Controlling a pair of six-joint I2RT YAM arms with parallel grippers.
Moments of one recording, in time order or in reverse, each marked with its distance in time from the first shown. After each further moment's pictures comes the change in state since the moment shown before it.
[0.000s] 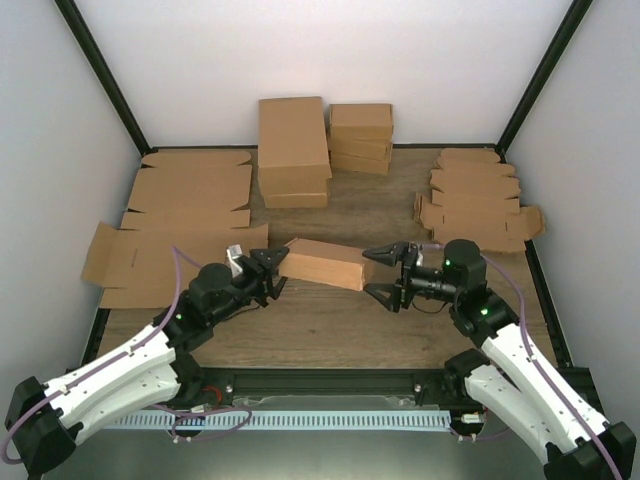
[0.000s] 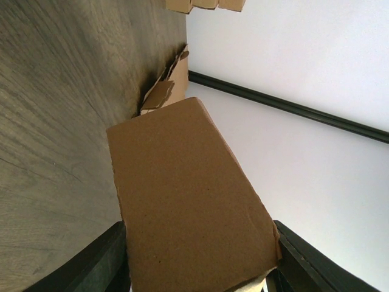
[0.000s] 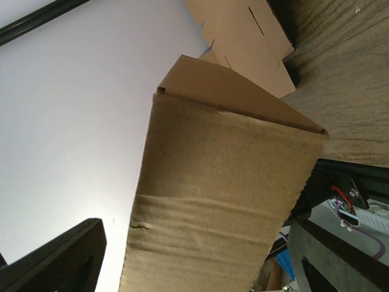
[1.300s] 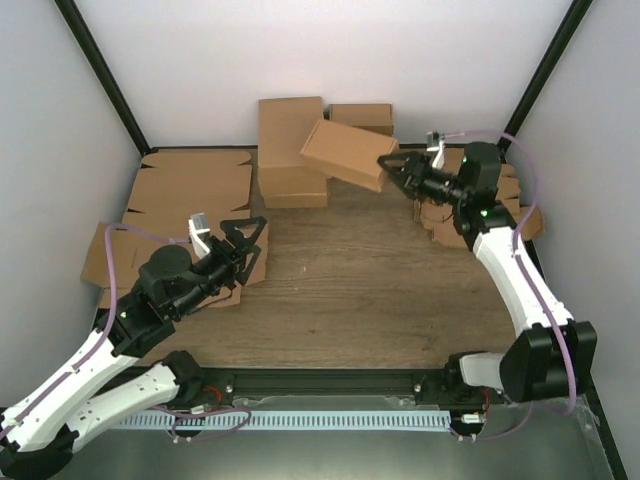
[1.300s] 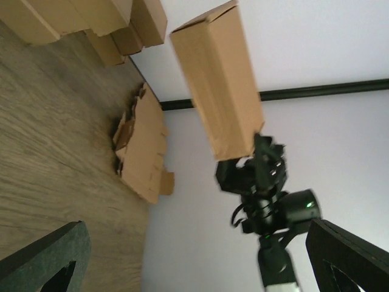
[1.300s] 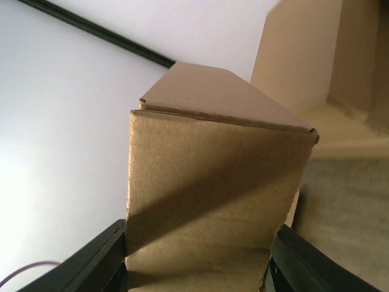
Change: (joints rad) left arm 0.000 -0.088 0.431 -0.465 -0.098 0.380; right arm -0.284 0.582 0.537 0.154 -0.070 -0.795
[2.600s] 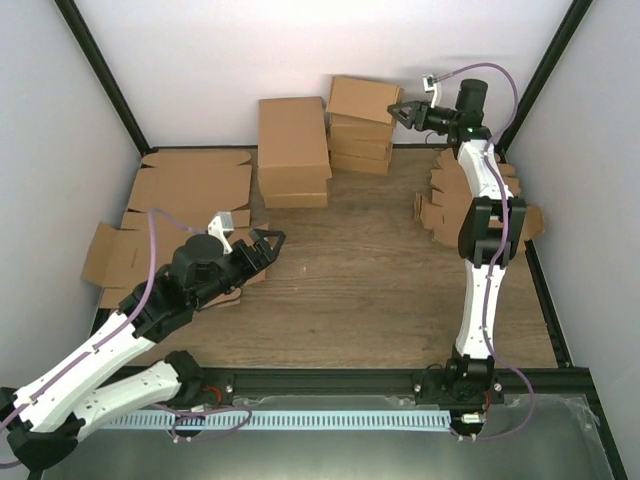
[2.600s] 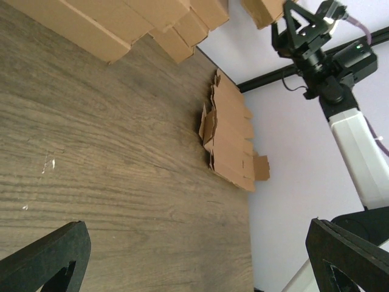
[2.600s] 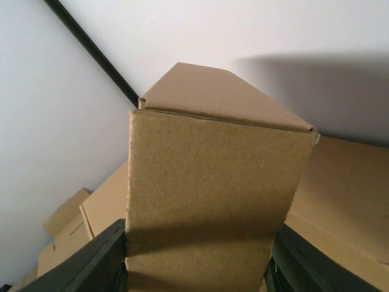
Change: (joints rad) left arm 0.000 0.126 0.016 -0.140 0.001 0.311; right arm -0.203 1.096 1.151 -0.114 -0.258 -0.668
